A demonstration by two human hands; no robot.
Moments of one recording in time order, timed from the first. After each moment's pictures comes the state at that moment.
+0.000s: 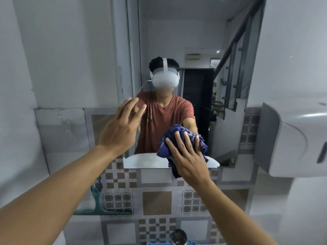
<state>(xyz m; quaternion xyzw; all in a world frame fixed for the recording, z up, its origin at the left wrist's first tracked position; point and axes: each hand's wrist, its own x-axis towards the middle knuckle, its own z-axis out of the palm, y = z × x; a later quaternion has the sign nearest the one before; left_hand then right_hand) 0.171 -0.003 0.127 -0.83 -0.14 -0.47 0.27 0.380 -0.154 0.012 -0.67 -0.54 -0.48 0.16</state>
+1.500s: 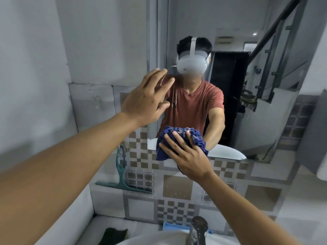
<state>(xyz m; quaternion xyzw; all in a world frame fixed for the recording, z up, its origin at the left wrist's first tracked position) 0.161 0.005 0.151 -0.84 -0.14 -0.44 0.28 0.341 -0.109 -0.015 -0.54 -0.68 -0.50 0.06</state>
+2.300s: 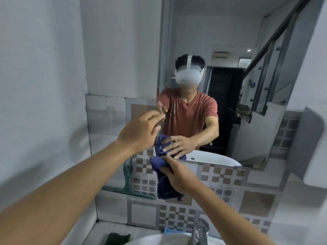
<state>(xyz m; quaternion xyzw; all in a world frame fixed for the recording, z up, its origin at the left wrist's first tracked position) 0.104 -0.023 0.116 -0.89 -0.17 -0.41 0.11 0.249 -0.140 0.014 -0.65 -0.68 0.04 0.35</state>
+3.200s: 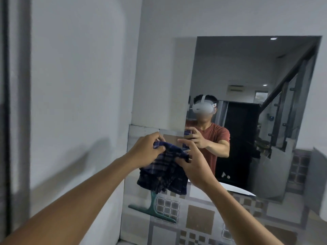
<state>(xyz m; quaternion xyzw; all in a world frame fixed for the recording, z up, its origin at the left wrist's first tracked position) -0.018 -0.083 0.168 -0.85 -0.28 -0.40 -0.19 0.156 -0.177 0.134 -0.55 -0.61 0.11 0.56</state>
